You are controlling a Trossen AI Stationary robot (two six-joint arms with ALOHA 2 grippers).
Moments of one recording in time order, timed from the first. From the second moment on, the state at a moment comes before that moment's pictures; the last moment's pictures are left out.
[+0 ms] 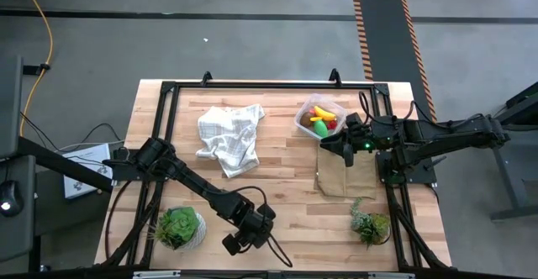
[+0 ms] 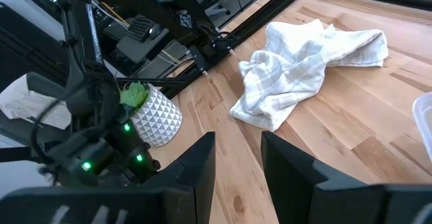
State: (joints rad) left arm -0.40 2.06 1.39 -0.47 0.17 0.28; right arm 0.09 0.79 0.70 -0.24 0.13 0.67
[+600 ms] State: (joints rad) left arm -0.40 2.08 1.39 -0.48 0.16 0.28; right arm 0.09 0.78 0.70 -0.24 0.14 0.67
